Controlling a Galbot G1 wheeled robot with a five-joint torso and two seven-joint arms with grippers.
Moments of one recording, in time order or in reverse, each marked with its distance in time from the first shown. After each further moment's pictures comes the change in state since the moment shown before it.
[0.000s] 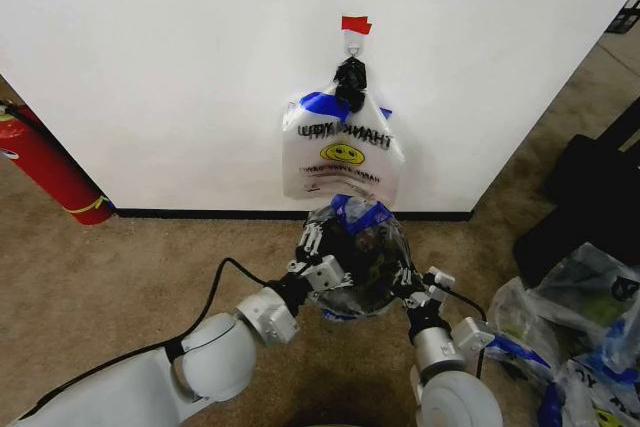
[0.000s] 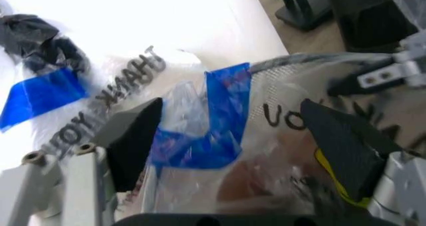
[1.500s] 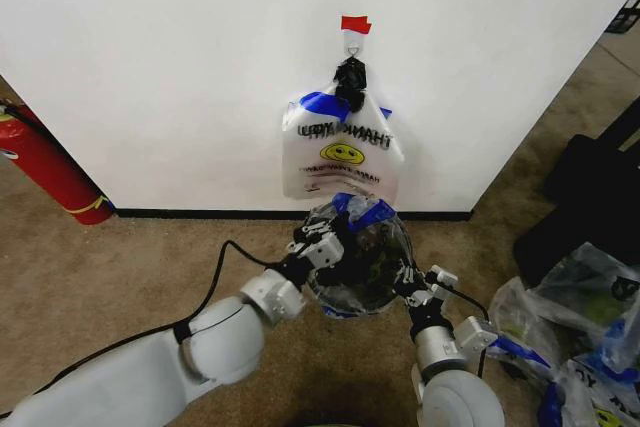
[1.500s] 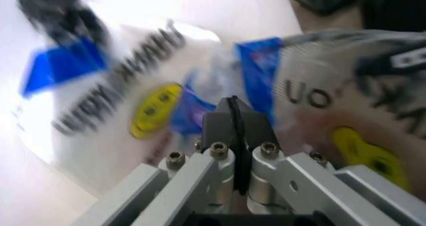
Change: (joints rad) left arm -0.002 0.046 -0.005 -0.080 -0.151 0.116 -0.070; right arm 0.000 -0.003 0.007 0.010 0.005 0.000 0.005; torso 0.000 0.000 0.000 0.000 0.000
